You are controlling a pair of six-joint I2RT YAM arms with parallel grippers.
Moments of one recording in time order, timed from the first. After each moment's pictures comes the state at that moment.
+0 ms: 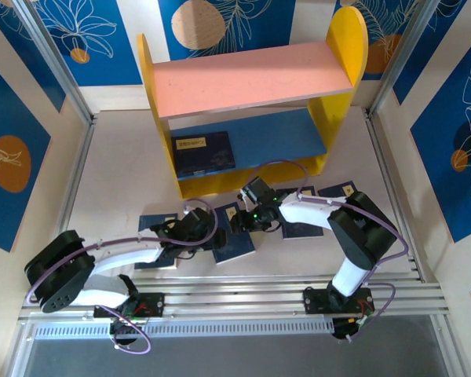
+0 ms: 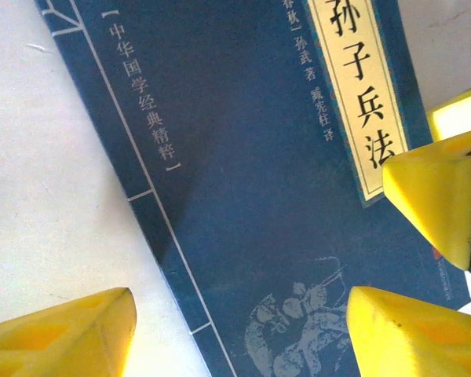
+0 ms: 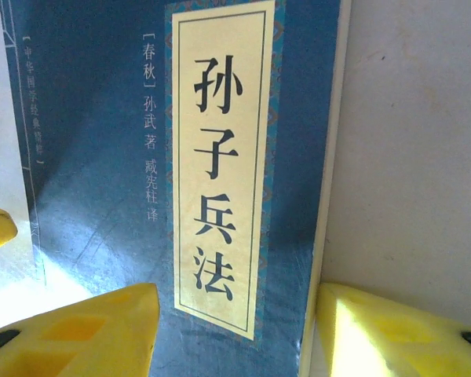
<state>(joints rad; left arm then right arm) -0.91 1.32 0.54 -0.16 -0.03 -0.92 0.74 1.68 0.88 -0.35 -0.30 0.50</state>
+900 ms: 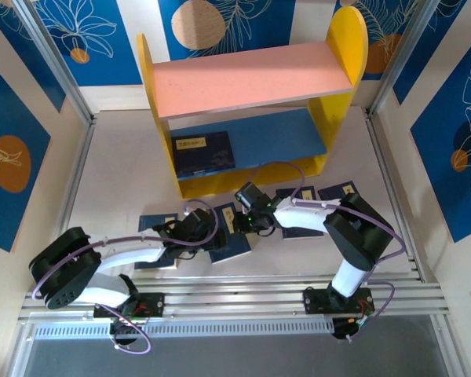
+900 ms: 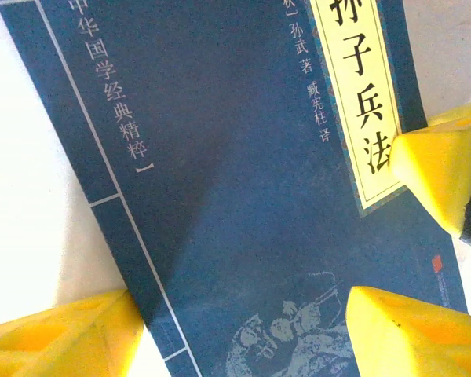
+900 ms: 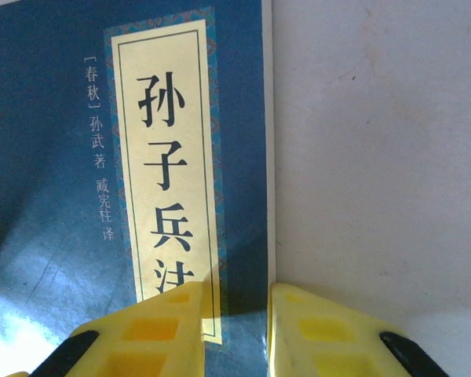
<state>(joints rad) -0.91 1.36 0.52 -0.13 -0.03 -0.94 0.82 1.71 0.87 -0.30 -0.13 0.62</state>
